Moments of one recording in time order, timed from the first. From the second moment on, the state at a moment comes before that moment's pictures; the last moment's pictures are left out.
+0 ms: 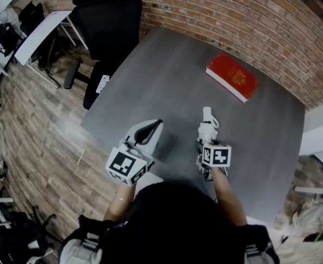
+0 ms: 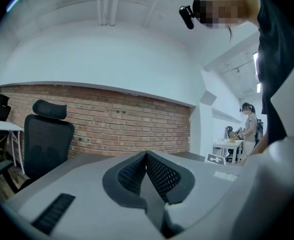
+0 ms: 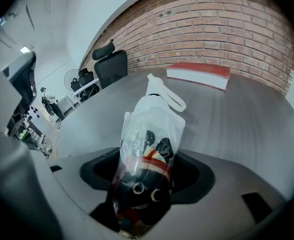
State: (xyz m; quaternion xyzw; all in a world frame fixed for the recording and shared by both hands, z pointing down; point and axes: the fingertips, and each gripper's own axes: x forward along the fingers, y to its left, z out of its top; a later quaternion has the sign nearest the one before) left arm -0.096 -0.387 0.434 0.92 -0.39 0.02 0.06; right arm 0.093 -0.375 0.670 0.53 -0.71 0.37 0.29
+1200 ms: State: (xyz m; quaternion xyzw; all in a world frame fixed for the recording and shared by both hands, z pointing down) left arm -0.082 -0.383 0.427 0.92 -0.39 0.00 0.06; right arm 0.093 -0.378 0.672 0.52 -0.71 0.37 0.30
